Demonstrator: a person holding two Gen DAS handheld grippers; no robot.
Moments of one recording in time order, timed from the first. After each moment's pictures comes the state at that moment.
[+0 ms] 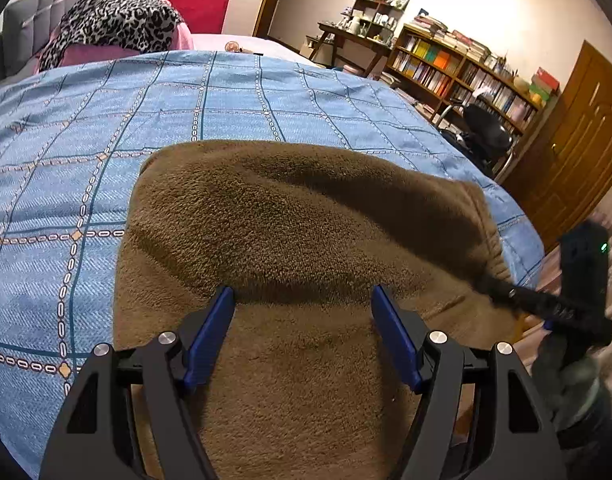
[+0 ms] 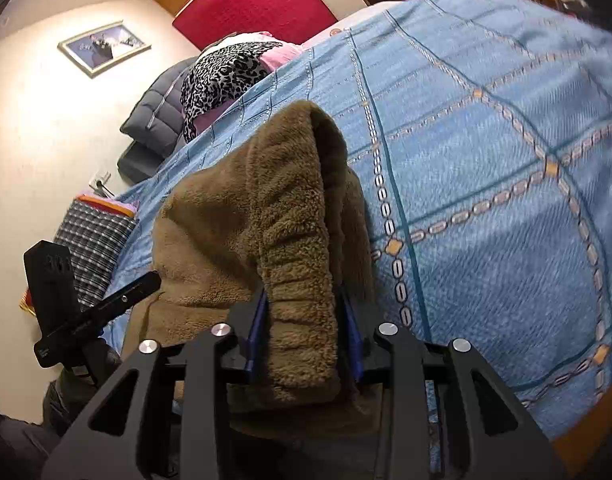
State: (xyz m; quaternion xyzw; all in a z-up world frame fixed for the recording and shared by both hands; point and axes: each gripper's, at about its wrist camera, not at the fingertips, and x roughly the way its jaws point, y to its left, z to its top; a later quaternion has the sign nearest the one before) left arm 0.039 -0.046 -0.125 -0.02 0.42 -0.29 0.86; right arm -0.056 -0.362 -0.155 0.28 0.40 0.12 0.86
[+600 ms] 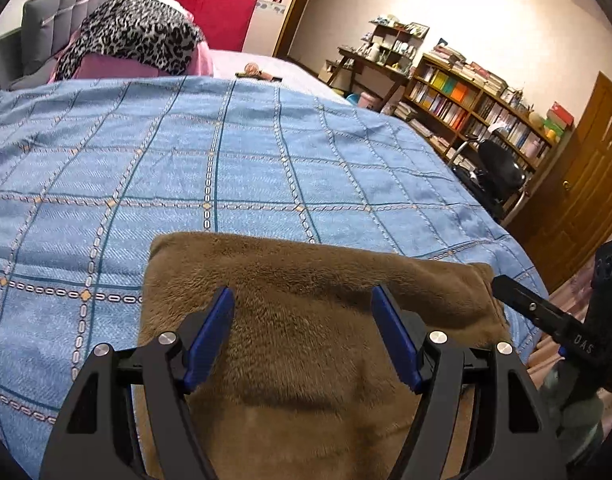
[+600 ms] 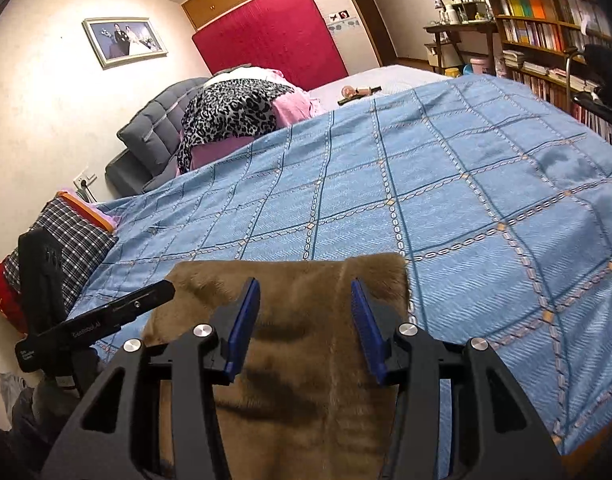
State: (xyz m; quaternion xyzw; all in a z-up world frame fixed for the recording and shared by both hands) left arm 0.092 -0.048 -0.100 -0.06 0.40 -0.26 0.88; right arm 0.000 -0.331 -0.102 0.21 0.34 0.08 0.91
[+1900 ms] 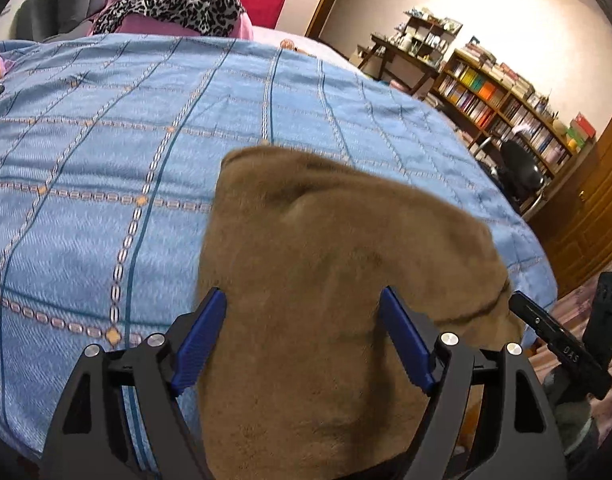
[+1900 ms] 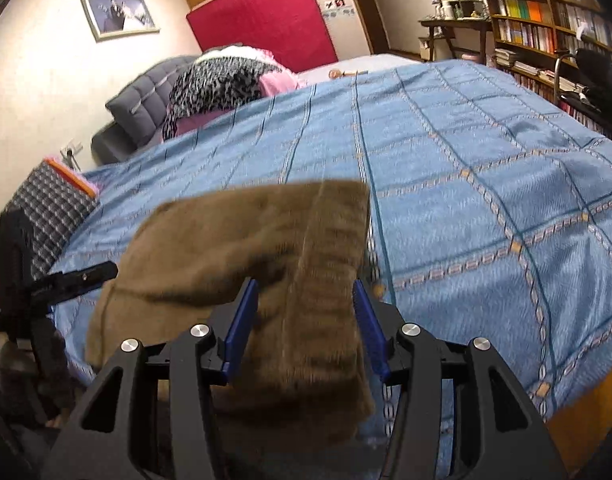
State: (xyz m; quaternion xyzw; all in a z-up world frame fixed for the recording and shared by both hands) left arm 0.039 0.009 -0.133 -0.08 0.45 -0.21 0.87; right arm -0.063 -0.327 -0.148 0.16 0.37 0.06 0.91
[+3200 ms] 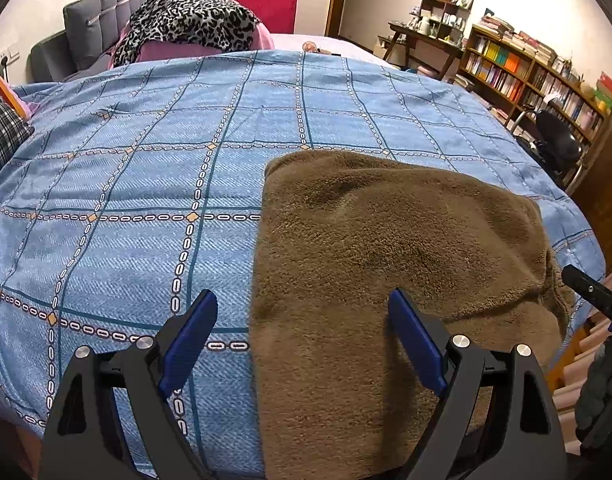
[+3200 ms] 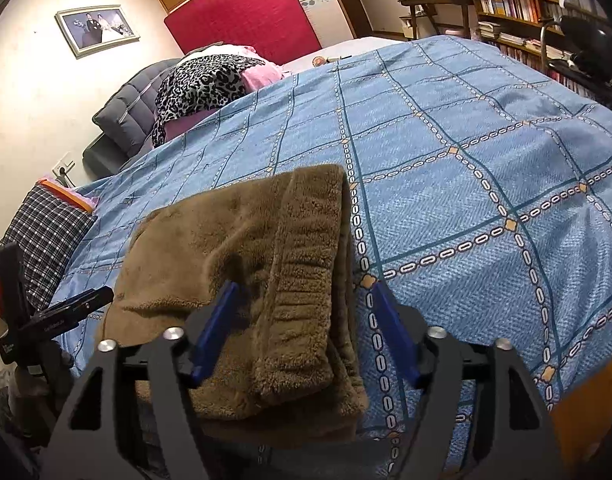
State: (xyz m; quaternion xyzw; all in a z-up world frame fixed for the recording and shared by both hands) left arm 0.031 0.013 -0.122 0.01 0.44 -0.15 0.89; right arm -0.059 -0.347 -0.140 0.21 0.38 0.04 0.90
